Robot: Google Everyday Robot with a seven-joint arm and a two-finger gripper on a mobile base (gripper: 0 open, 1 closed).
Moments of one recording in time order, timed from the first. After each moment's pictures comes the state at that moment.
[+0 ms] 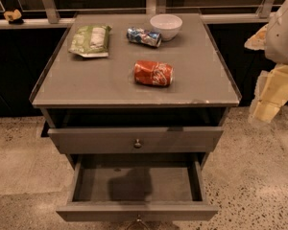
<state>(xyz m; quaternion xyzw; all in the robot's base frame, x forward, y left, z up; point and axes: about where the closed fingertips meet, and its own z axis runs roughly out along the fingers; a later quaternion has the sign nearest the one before) 0.438 -0.217 0.976 -0.60 0.78 -0.03 0.16</state>
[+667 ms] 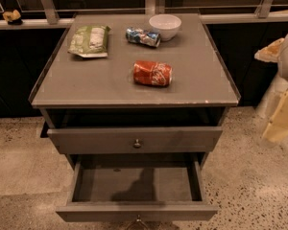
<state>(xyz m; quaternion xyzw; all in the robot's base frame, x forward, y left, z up) 0.408 -0.223 0.968 -0.59 0.78 -0.04 0.18</state>
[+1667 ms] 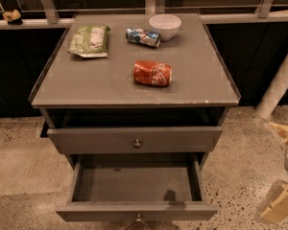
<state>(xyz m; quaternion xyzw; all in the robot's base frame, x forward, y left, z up) 0.330 -0.248 0.851 -0.55 0.81 -0.03 0.22</state>
